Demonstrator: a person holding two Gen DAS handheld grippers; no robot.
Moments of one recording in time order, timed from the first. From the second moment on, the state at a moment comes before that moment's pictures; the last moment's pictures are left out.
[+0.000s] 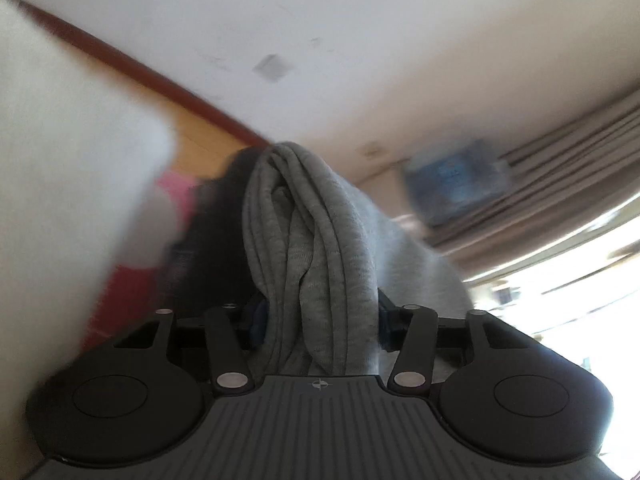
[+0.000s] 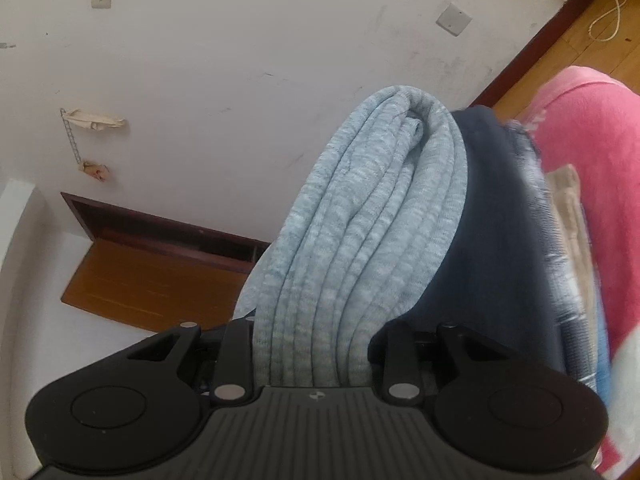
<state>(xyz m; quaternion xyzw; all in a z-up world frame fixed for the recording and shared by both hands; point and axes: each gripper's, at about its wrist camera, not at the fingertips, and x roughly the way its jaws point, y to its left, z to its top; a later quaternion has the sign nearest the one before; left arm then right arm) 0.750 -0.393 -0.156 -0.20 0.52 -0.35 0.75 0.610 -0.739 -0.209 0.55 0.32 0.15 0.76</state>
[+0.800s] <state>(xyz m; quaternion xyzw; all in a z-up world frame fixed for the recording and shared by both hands) 0.563 -0.432 -0.146 0.13 0.31 -0.41 0.85 0.593 -0.725 -0.182 0.16 0.29 0.05 0.94</state>
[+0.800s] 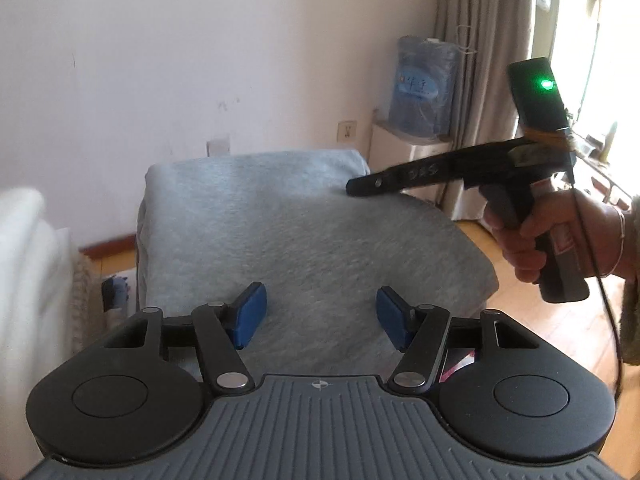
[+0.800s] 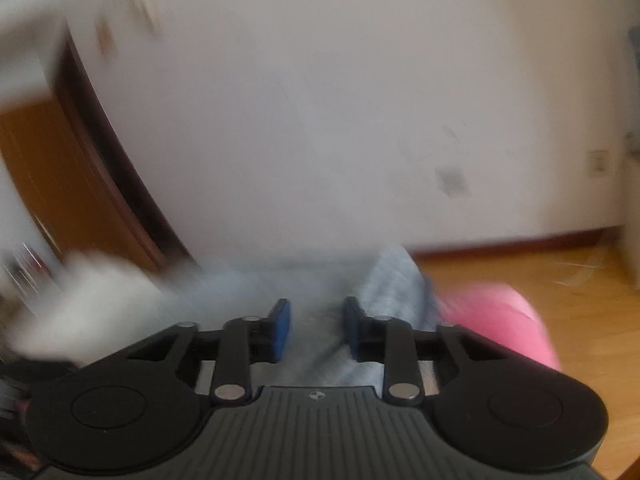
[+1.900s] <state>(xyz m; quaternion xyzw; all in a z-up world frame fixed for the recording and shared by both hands) 0.617 -0.391 -0.087 0.01 0.31 -0.37 0.88 0.461 -0.612 -0.156 0.02 0.34 0.00 0.94</state>
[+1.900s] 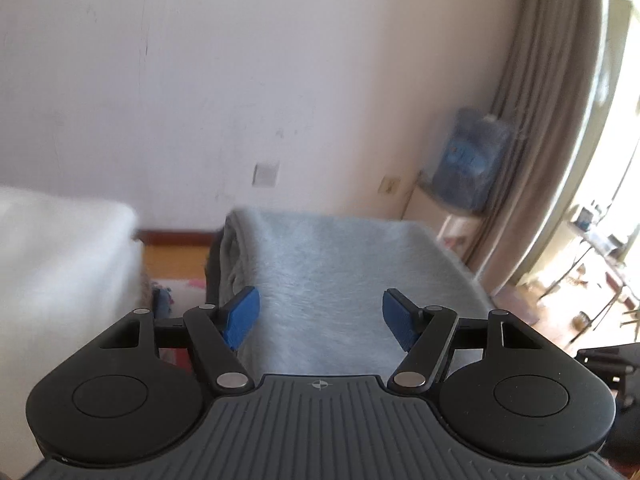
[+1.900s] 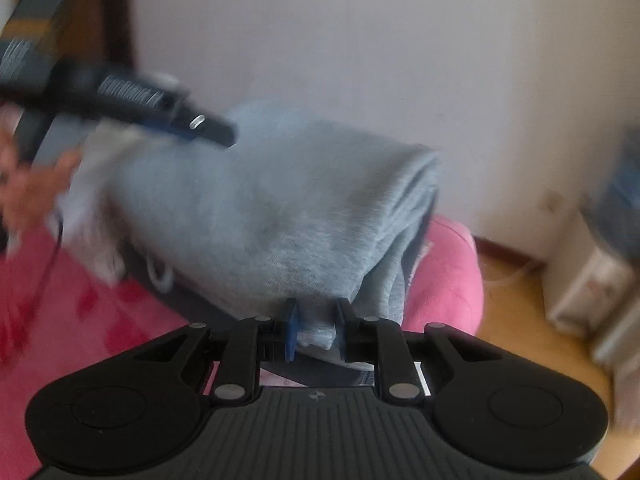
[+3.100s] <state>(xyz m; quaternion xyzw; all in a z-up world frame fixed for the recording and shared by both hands) 0.275 -0.099 -0.089 0.00 0.30 -0.40 0.87 0.180 -0.272 -0.093 0.13 0.32 -0.22 0.91</state>
